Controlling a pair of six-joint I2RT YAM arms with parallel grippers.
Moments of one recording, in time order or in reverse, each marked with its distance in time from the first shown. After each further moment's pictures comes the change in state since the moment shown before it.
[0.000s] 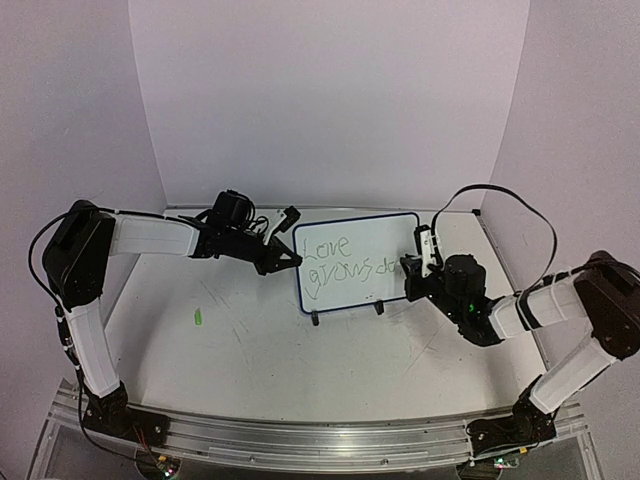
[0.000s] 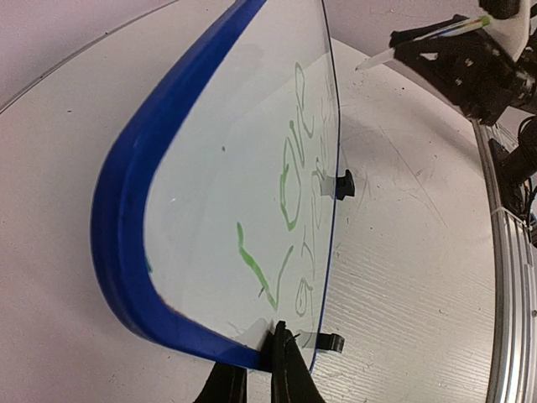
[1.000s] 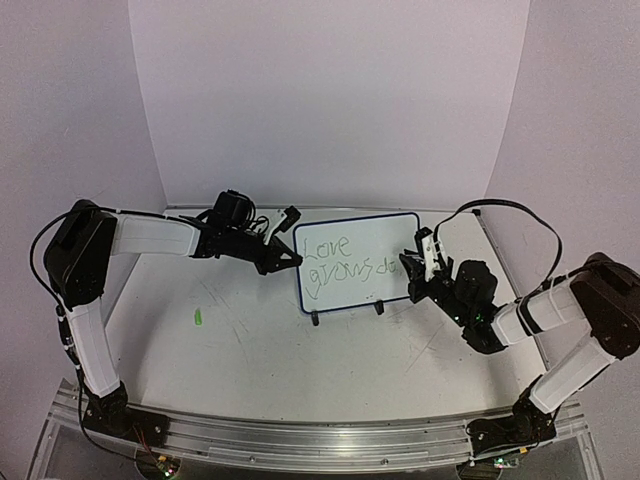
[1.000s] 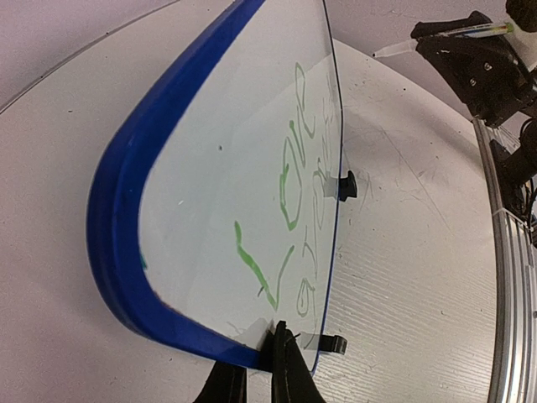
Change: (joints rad) left arm 0.001 0.010 0.006 0.001 0.001 -0.001; right arm -0.024 0.010 -0.073 0.234 -0.120 -0.186
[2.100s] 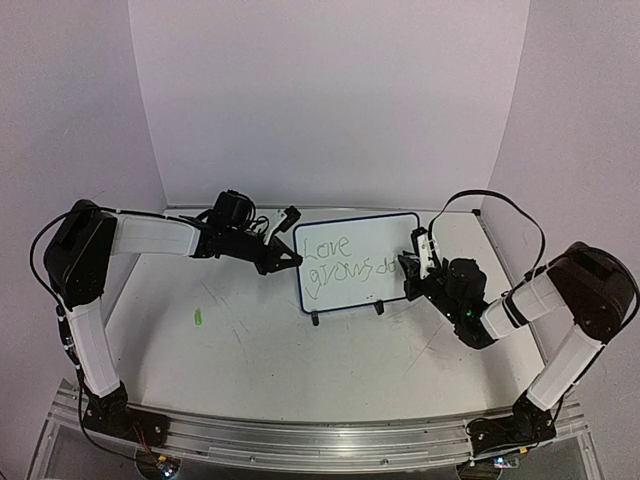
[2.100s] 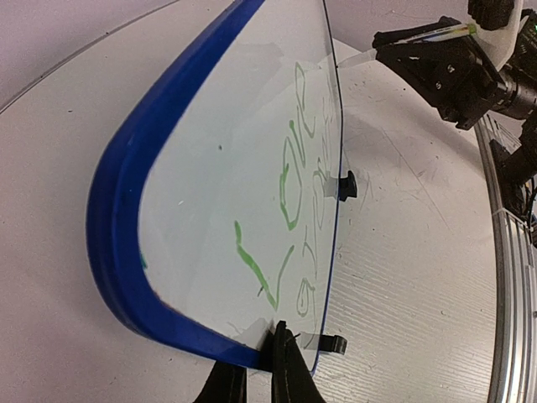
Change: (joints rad) left arm 0.000 0.000 0.001 -0.001 0.000 0.000; right arm -0.029 0.120 0.055 0.016 0.027 0.052
